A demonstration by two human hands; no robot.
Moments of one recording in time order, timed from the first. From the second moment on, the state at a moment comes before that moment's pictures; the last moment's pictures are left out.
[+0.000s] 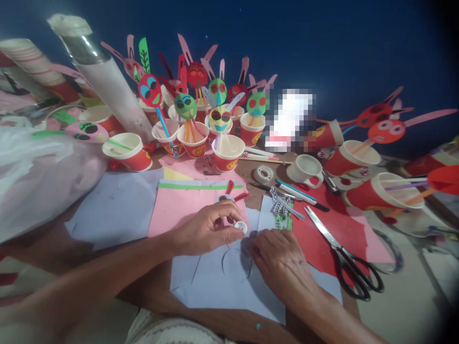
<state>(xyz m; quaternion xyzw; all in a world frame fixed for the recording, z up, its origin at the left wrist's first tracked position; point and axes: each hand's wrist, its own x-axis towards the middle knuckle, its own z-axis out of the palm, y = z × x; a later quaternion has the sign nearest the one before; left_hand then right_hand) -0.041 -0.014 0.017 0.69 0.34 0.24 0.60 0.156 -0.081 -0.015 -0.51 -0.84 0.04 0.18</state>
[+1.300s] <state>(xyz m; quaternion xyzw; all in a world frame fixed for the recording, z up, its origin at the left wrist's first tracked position) -0.040 -0.015 0.016 0.68 0.37 0.21 0.59 0.265 -0.004 0.006 -0.66 -0.74 -0.04 0.09</state>
